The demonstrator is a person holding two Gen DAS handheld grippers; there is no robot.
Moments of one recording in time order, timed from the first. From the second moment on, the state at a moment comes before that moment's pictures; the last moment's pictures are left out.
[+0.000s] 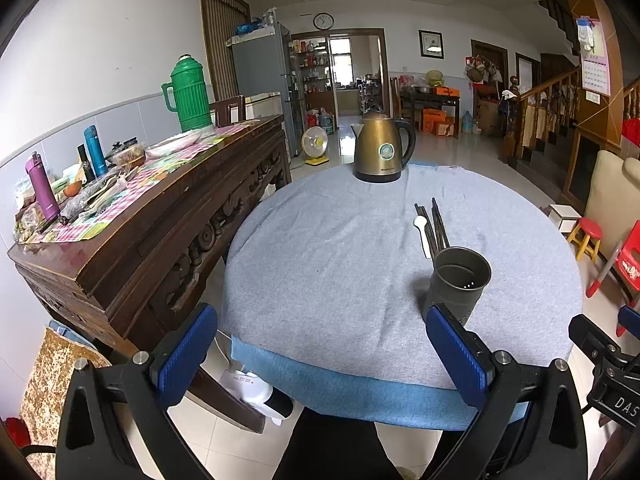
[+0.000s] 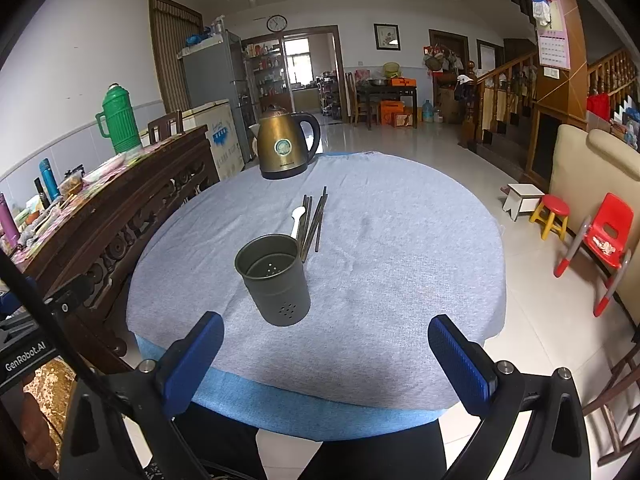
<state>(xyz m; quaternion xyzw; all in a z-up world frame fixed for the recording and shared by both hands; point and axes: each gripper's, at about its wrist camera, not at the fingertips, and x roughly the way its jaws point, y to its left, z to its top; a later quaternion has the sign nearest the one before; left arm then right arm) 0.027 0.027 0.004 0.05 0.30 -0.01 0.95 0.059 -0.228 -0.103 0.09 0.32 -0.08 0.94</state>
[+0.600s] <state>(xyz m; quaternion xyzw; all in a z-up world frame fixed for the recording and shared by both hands) 0.032 0.029 0.002 0.05 0.31 -0.01 0.95 0.065 -0.227 -0.099 0.08 0.31 -0.09 0.94</state>
